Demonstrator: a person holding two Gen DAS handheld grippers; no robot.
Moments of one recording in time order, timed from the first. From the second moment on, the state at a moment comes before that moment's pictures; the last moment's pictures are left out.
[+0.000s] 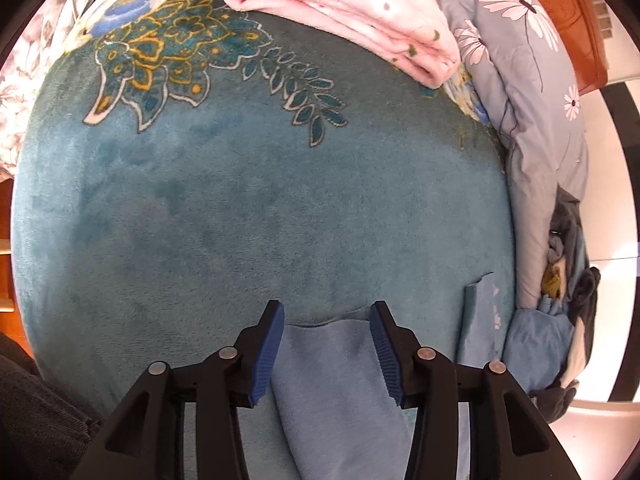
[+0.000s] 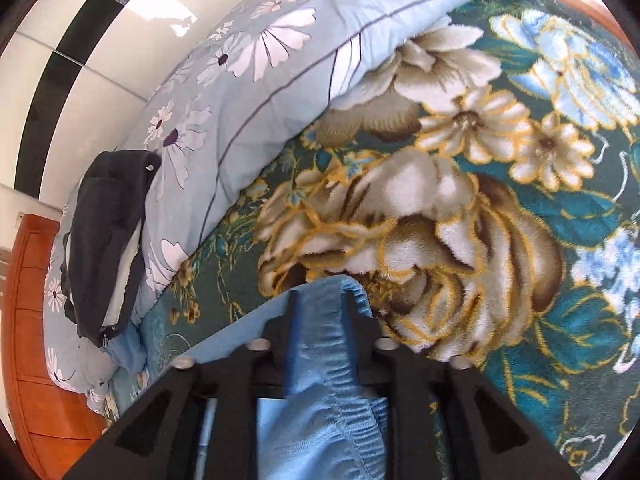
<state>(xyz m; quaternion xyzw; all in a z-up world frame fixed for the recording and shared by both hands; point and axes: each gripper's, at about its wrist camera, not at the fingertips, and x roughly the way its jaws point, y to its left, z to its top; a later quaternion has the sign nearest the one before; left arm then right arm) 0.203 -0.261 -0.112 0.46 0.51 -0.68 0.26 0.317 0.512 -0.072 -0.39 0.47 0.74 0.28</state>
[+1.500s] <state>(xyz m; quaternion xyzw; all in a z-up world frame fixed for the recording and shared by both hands) 0.226 -0.250 -0.132 0.53 0.52 -0.64 0.18 0.414 0.396 -0.103 -0.41 0.58 0.65 0.27</state>
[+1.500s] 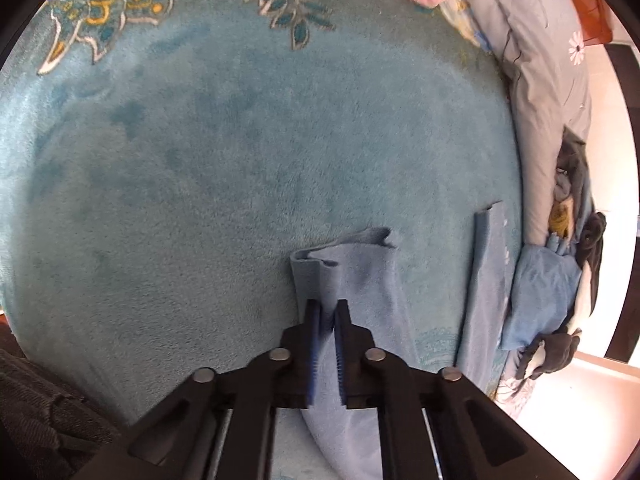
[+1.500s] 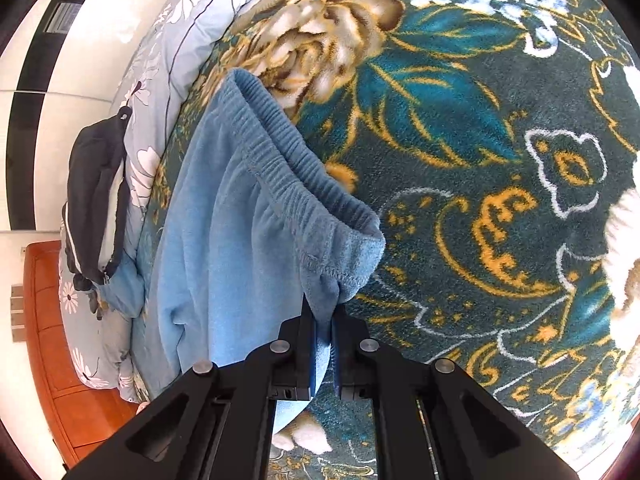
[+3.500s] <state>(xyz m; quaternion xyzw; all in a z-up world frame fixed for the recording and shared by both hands) 0.025 -0.190 -0.138 0.55 0.44 -0.70 0.09 0.256 0.491 -0.050 -0.36 0.52 0.74 0.23</state>
